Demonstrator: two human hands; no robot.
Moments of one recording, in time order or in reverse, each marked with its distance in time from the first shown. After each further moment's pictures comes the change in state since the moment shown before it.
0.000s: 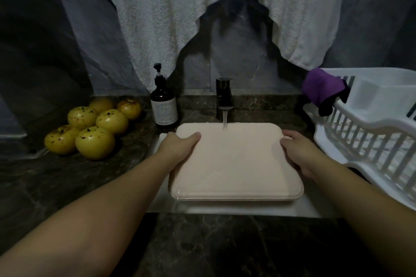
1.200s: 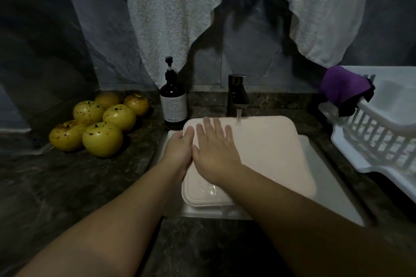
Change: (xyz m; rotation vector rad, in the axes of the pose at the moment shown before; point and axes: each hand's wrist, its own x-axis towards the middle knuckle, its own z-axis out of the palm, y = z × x) left_hand -0.005 -0.018 0.001 -0.630 -0.051 -0.021; right_hand -0.067 -0.054 0.197 -1.016 -0.085 -0.809
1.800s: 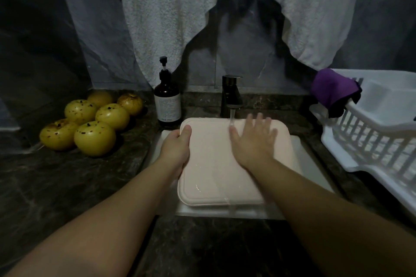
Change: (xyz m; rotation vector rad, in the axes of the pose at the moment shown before) left_hand 0.006 -0.001 0.008 0.218 0.069 0.102; right_hand -0.007 0.089 -0.010 0.098 0.081 0.524
